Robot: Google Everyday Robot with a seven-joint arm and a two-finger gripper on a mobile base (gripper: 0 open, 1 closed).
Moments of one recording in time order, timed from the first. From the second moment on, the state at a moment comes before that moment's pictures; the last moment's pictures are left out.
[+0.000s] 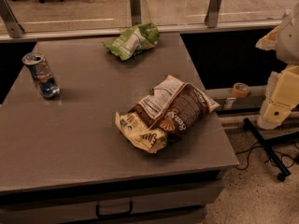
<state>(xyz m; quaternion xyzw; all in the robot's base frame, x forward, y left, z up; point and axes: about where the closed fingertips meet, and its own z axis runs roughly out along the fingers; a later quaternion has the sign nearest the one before) 0.438 -0.217 0.977 -0.60 0.78 -0.03 0.16</state>
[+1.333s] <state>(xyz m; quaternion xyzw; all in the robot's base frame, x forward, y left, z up) 0.409 -0.094 0.945 -0.78 0.60 0.00 0.19</state>
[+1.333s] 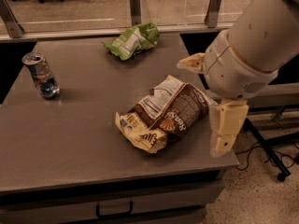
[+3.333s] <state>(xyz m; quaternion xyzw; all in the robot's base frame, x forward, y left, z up) 0.446 -0.036 0.896 -0.84 0.50 0.01 0.23</state>
